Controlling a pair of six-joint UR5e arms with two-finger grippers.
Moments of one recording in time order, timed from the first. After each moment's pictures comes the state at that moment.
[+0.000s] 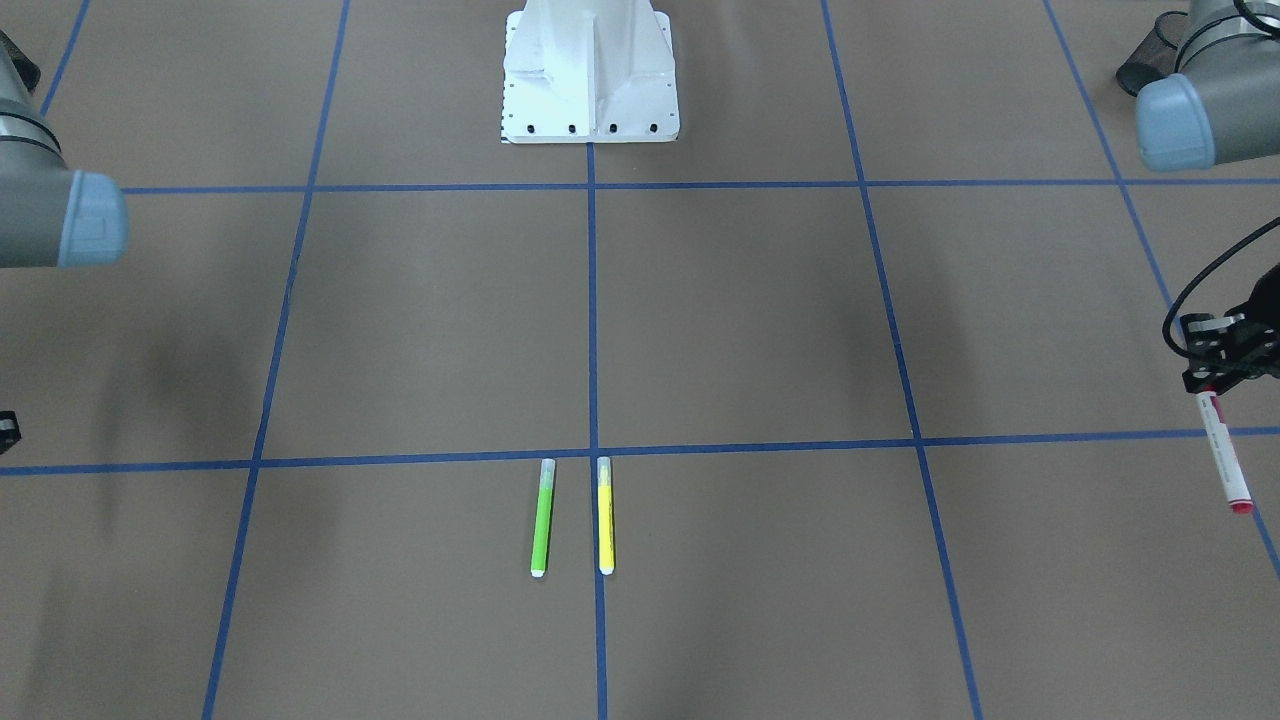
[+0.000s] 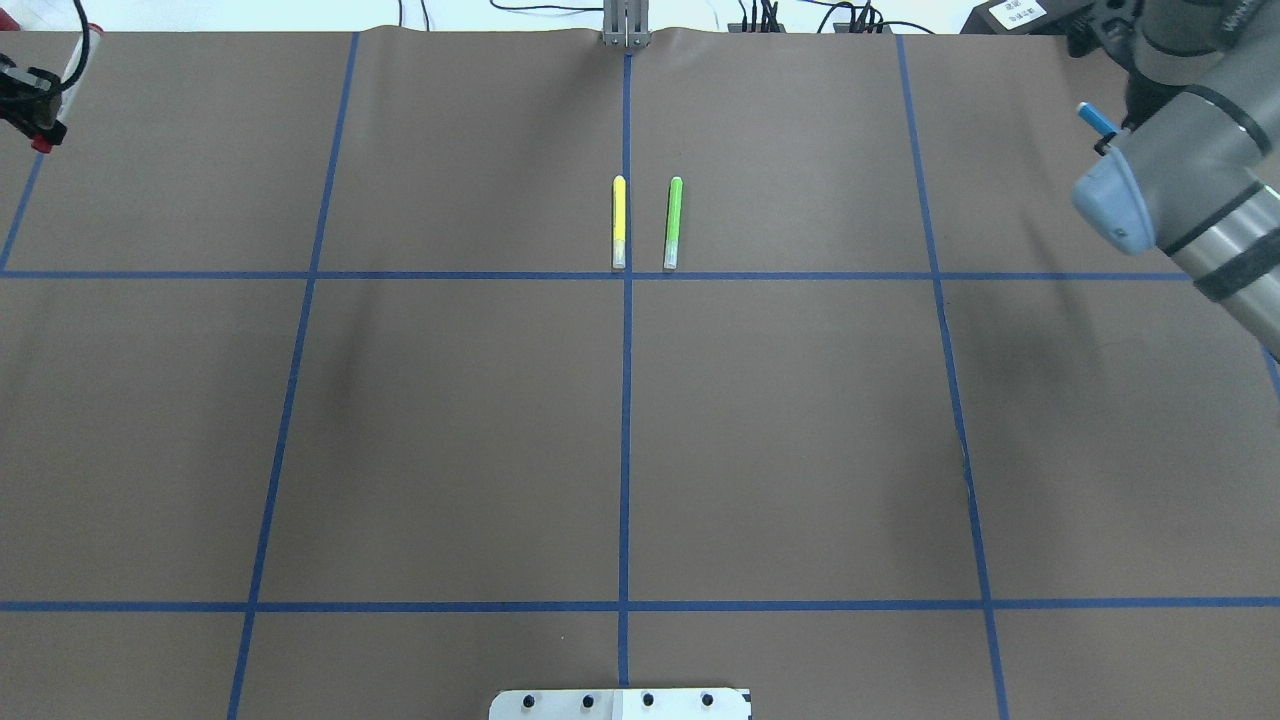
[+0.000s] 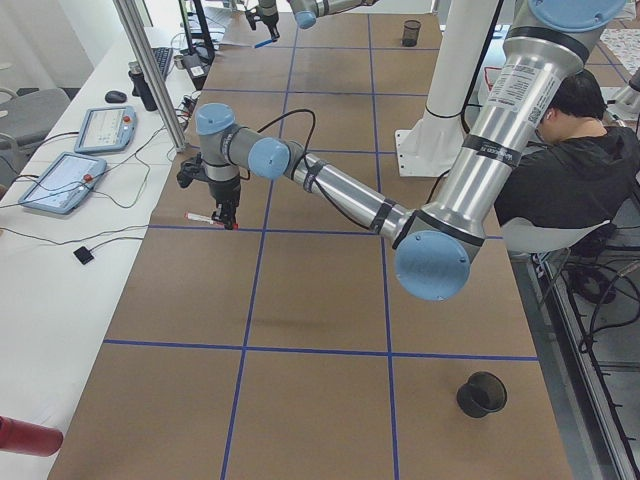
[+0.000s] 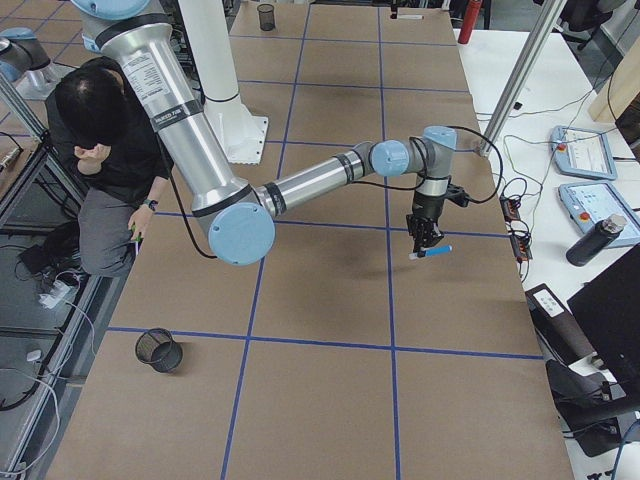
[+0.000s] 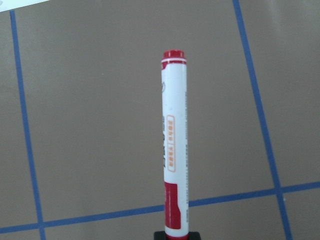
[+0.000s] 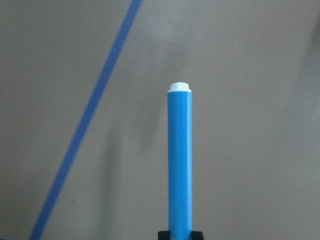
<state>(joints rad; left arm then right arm) -1.28 -1.91 -1.71 -1.43 -2.18 -0.23 1.16 -1.15 1.53 -1.84 1.85 -0.02</state>
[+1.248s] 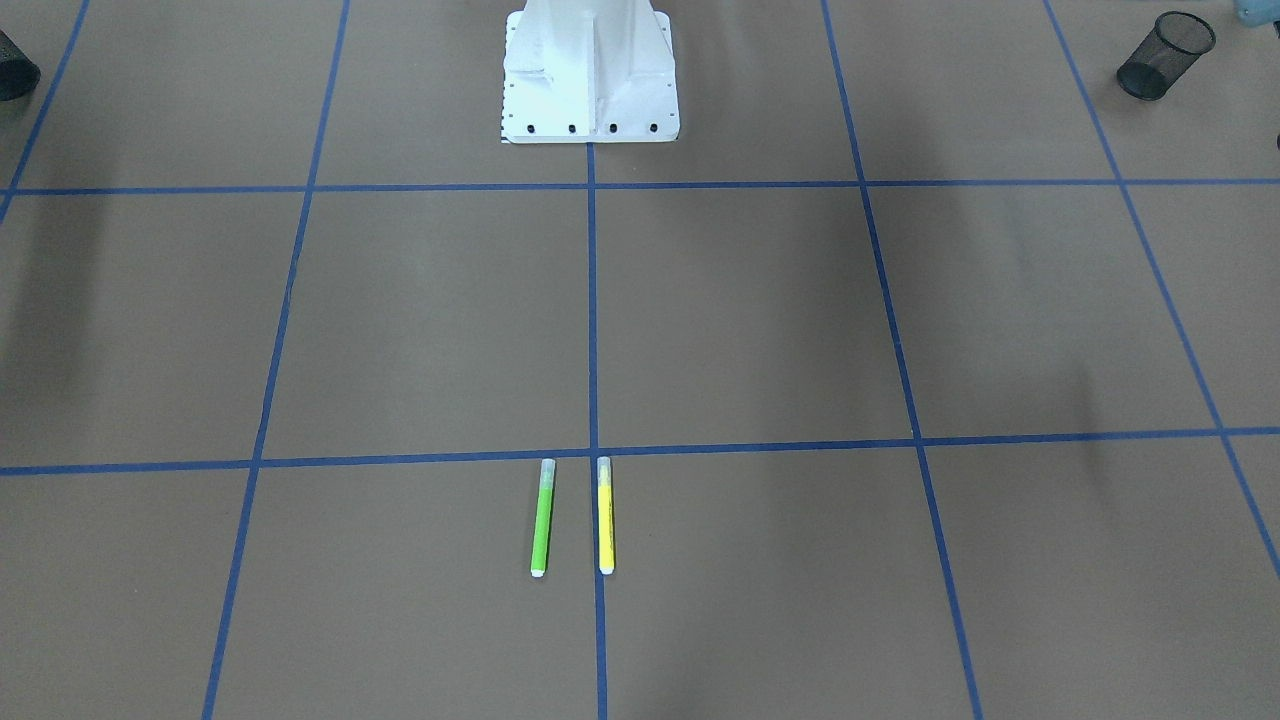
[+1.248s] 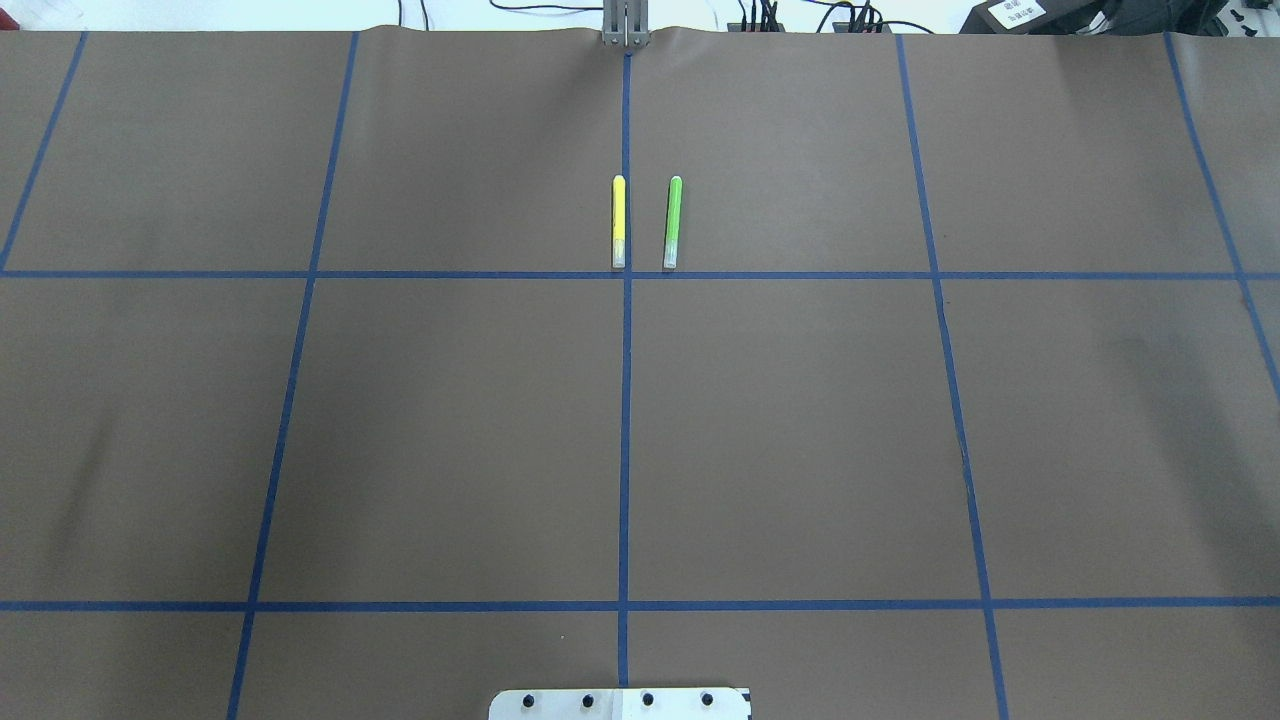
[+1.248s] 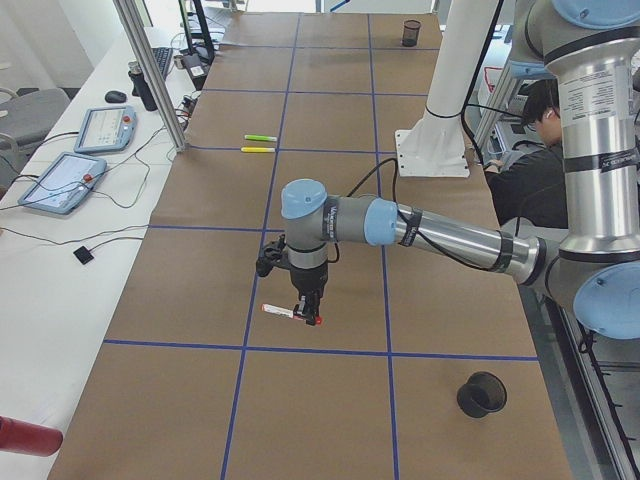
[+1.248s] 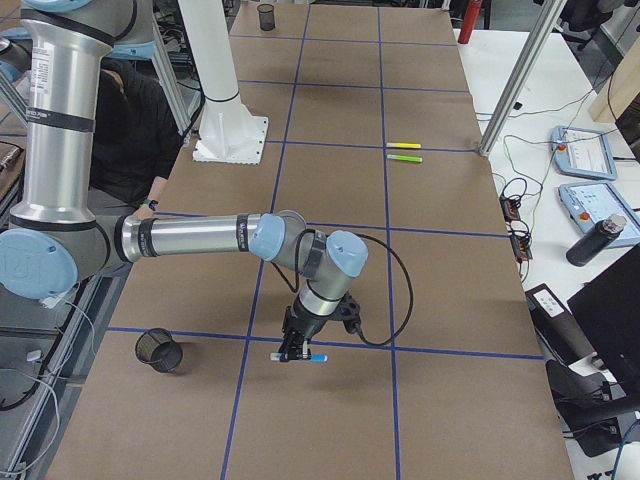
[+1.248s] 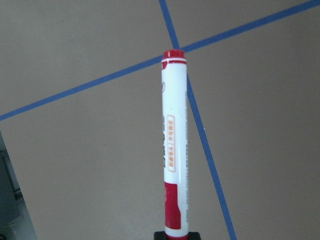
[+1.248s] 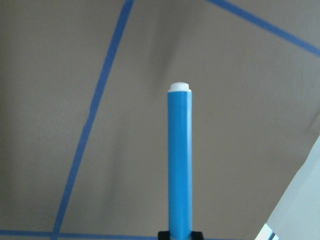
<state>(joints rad) -1.43 -1.36 -2.03 -1.38 -2.08 0.14 1.52 -1.76 1.82 -2.11 1.98 -0.45</state>
